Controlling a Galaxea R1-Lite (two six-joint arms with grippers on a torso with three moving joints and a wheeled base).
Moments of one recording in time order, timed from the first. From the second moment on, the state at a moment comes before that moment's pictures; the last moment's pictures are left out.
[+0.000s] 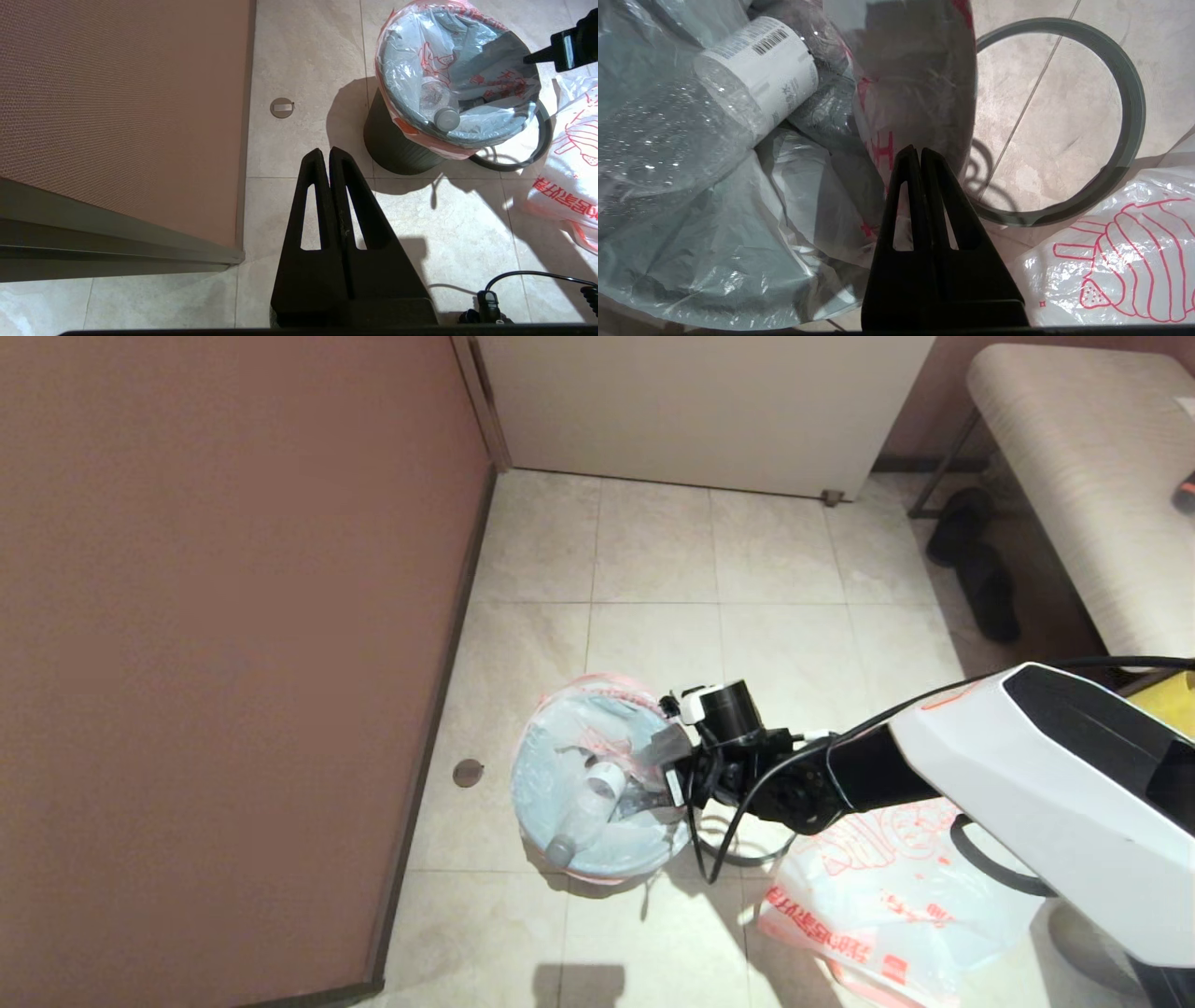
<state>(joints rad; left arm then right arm) 0.00 0.00 0.00 0.00 0.00 0.00 0.60 2.35 -1.54 -0.24 -0.27 0.06</state>
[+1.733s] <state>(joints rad) 0.00 0.00 0.00 0.00 0.00 0.00 0.60 2.21 -1.29 -0.17 -0.38 0.35</state>
